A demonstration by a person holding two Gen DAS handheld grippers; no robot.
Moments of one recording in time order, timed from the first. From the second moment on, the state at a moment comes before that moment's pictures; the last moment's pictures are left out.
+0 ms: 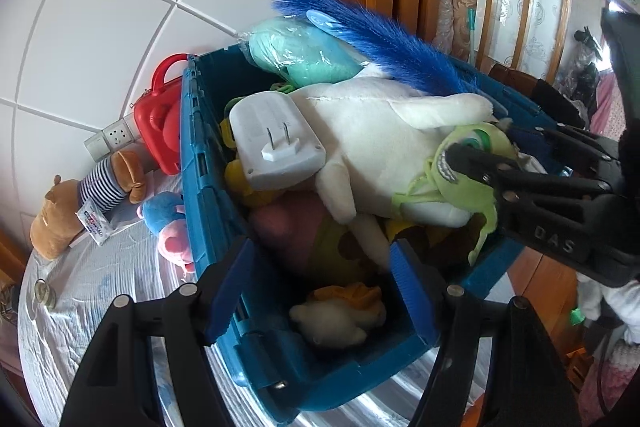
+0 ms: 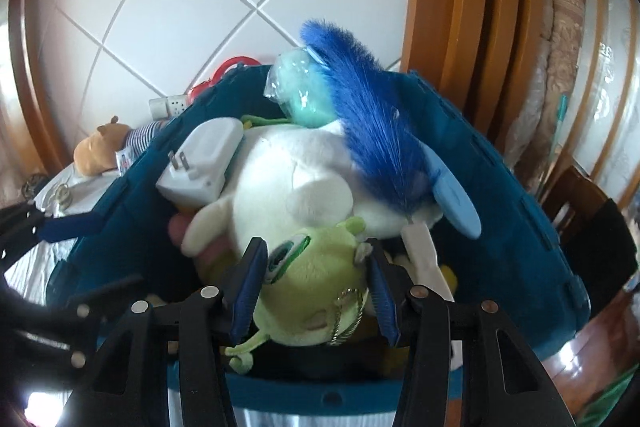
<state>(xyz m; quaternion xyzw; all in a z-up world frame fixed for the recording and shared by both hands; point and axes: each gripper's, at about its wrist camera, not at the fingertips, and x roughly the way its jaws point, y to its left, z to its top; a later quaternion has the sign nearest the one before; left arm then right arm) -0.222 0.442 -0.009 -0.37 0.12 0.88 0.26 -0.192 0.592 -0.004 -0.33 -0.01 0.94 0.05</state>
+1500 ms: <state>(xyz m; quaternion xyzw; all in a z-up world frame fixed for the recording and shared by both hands) -0.151 0.203 -0.007 -0.34 0.09 0.89 0.28 -0.079 0.363 0.014 -0.28 -0.03 0.96 0.09</state>
